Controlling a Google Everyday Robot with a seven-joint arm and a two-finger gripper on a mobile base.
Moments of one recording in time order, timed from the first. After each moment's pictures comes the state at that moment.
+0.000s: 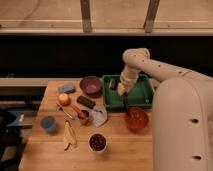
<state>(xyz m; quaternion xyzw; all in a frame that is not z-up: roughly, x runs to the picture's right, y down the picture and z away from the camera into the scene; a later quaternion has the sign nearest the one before) 0.142 0.020 0.858 -0.33 0.12 0.49 0.80</state>
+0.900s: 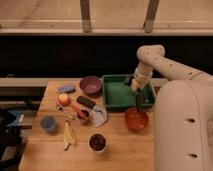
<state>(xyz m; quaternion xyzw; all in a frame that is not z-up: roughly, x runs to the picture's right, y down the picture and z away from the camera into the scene) 0.207 -0.009 0.878 -0.28 0.15 0.56 0.76</state>
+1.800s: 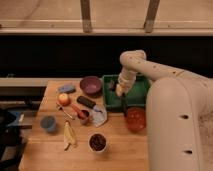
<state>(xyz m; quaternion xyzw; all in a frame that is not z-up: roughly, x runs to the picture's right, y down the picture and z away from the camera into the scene) 0.133 0.030 0.879 -0.32 0.14 0.51 0.79</state>
